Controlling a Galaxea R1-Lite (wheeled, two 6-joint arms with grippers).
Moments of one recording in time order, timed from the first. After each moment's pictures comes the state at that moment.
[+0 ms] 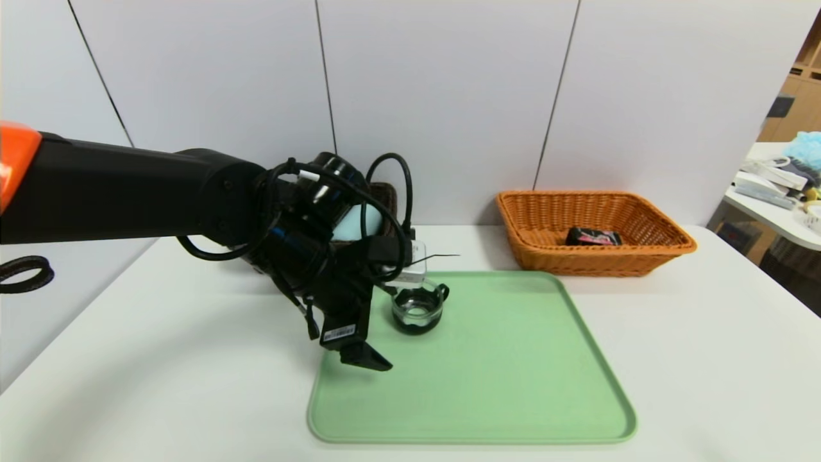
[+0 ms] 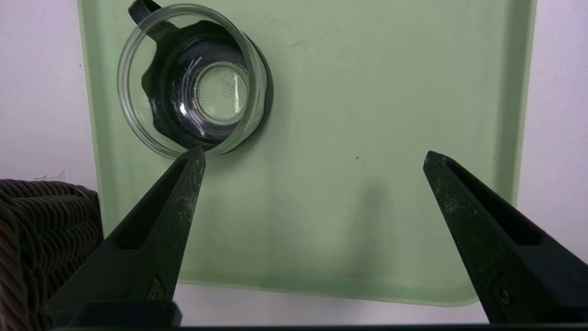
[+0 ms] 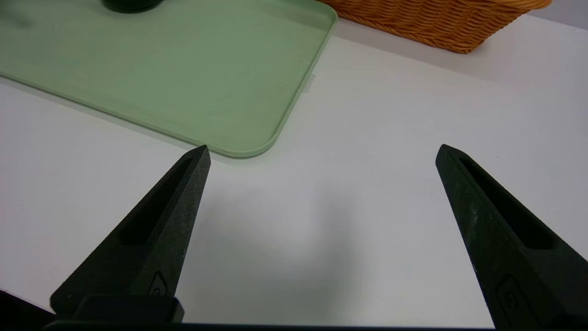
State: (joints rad) left arm -0.58 1.93 -1.52 0.58 -0.37 0.97; right arm 0.26 0.47 -0.12 -0.12 0.02 -0.14
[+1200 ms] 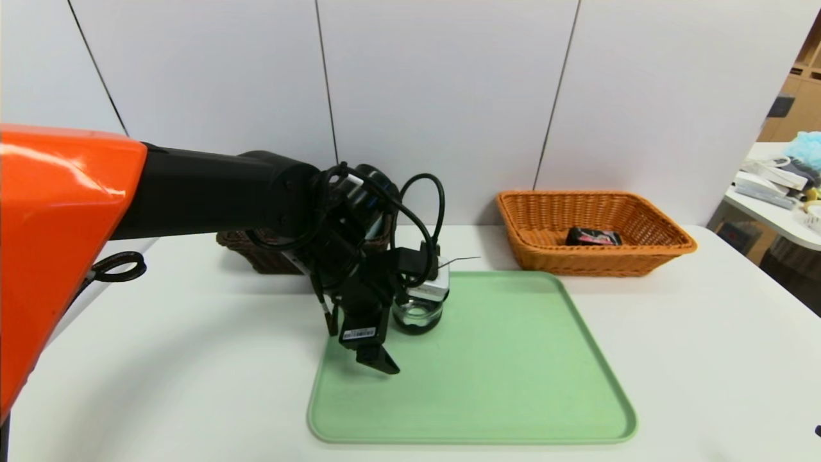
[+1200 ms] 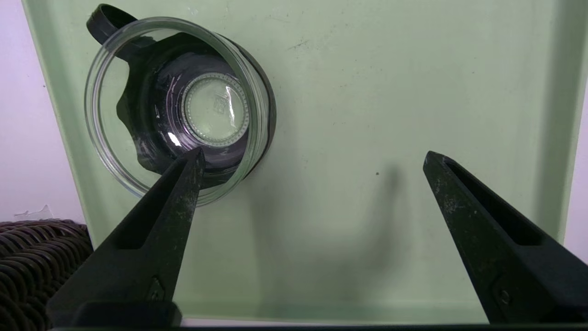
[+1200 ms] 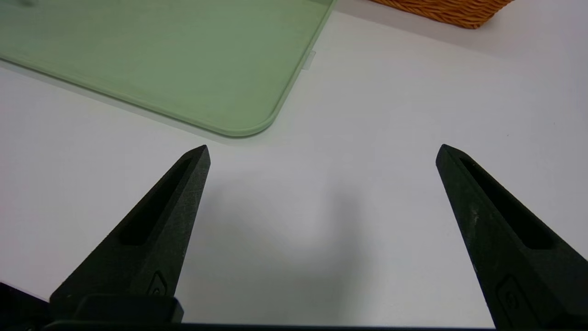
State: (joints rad) left arm -0.62 2.07 -1.70 0.73 -0.30 1.03; right arm 0.25 0.47 -0.09 -0.12 0.02 -0.13
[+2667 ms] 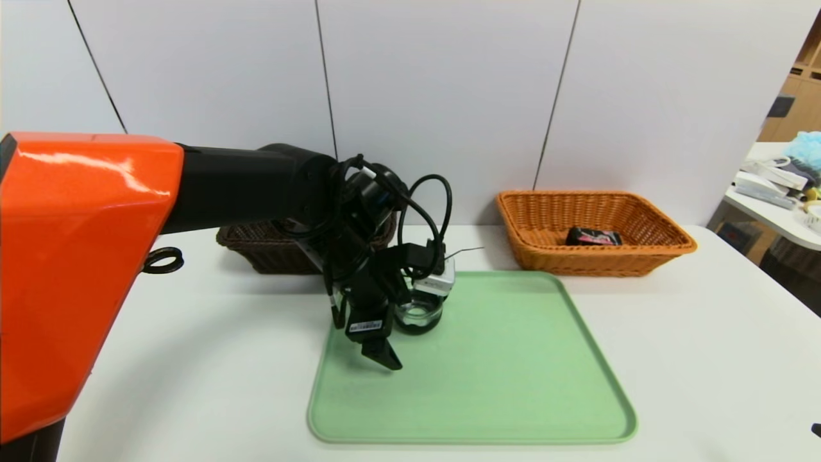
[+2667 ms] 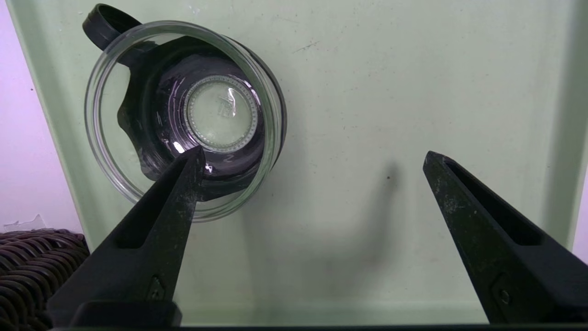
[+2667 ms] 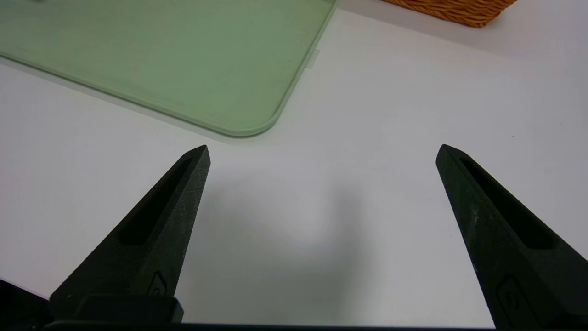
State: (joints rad) left arm -0.62 2.15 -1.86 0.85 -0.30 1.04; right arm 0.25 0.49 -0.09 -0.12 0.03 -0.13
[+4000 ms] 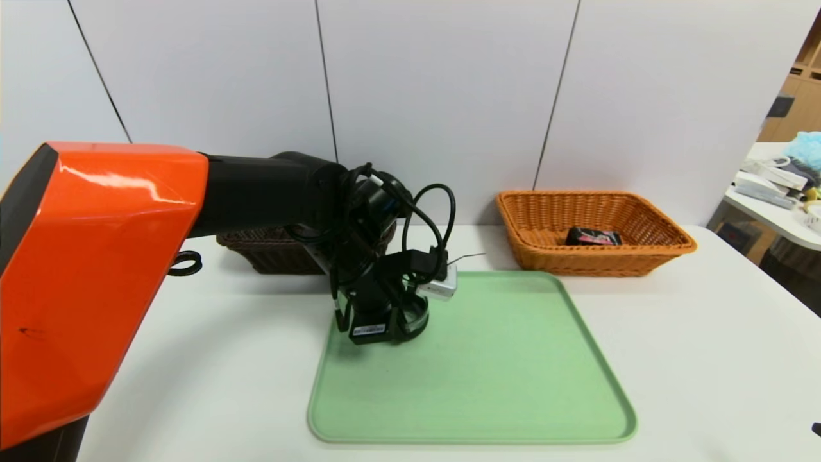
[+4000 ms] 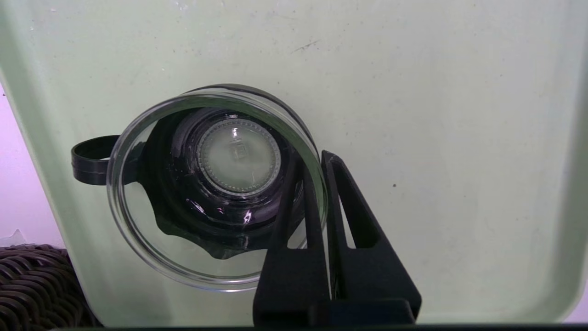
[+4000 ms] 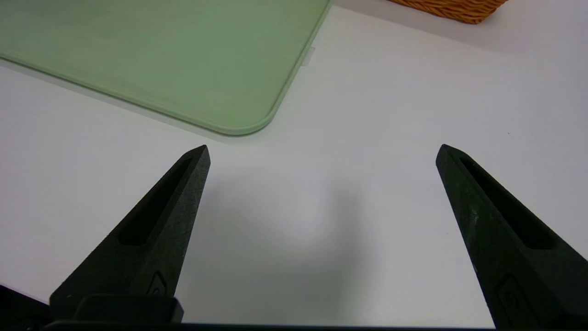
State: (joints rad) left arm -0.62 2.20 -1.88 0.87 -0.29 1.04; right arm 0.24 0.50 -0.10 -0.12 0.03 -0.14
